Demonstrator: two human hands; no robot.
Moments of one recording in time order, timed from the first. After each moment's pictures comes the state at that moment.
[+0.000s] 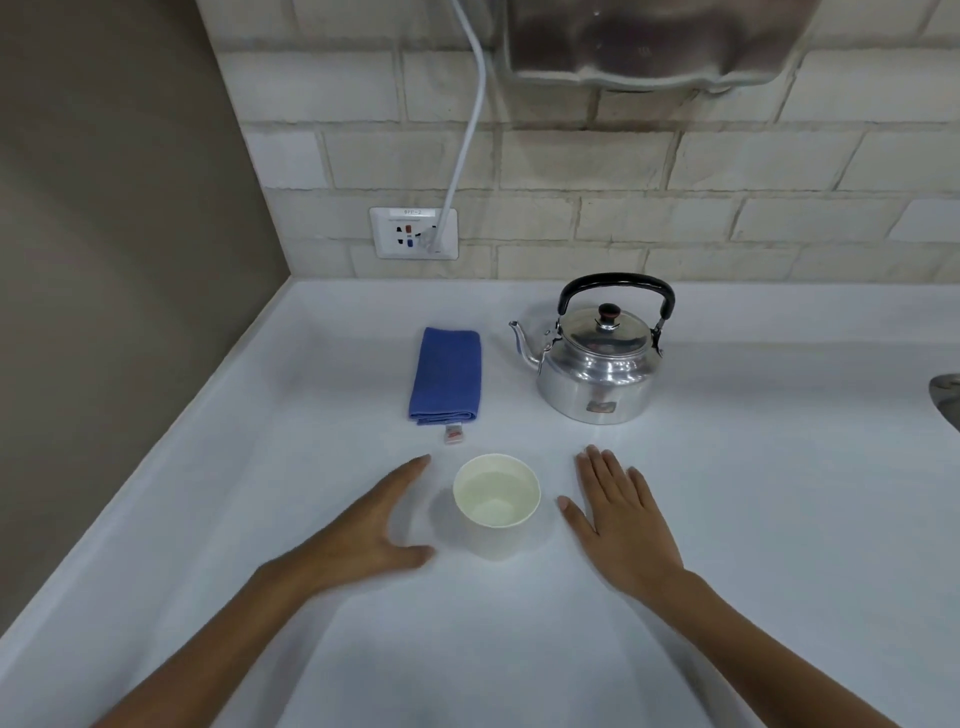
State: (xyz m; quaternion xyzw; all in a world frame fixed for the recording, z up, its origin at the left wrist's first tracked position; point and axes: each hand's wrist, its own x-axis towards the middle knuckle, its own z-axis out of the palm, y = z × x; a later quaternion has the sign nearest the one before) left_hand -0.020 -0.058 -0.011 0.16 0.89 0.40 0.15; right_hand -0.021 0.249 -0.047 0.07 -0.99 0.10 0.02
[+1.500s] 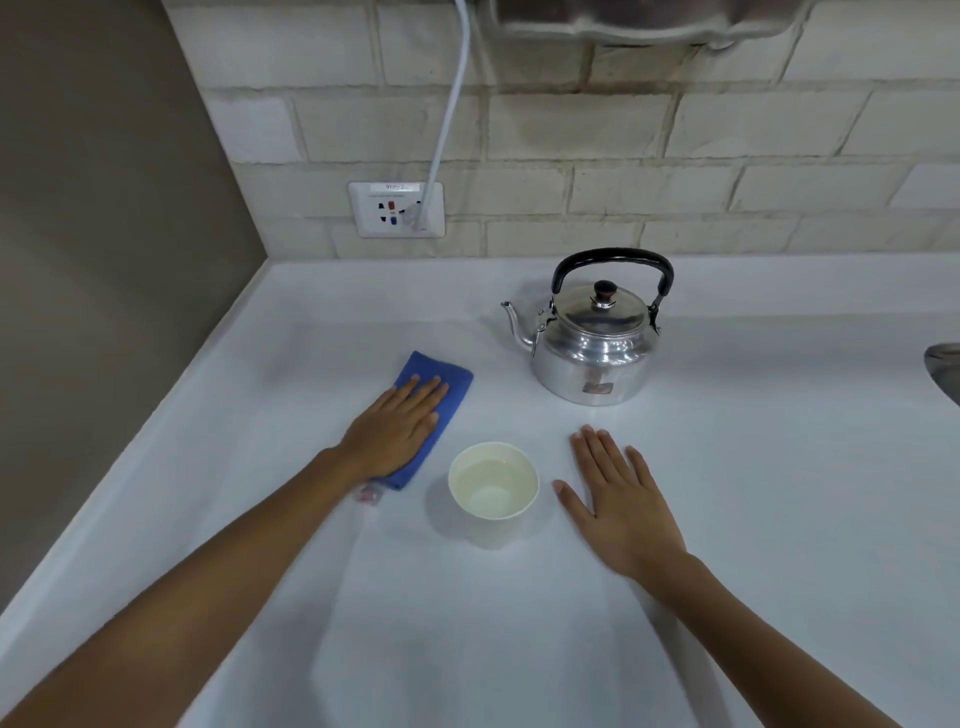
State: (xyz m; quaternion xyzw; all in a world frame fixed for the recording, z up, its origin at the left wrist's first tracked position) left_hand -0.131 -0.036 -0.028 0.23 0.97 0.09 0.02; right_hand -0.019 0.248 -0.044 0.07 -0.99 0.11 0.03
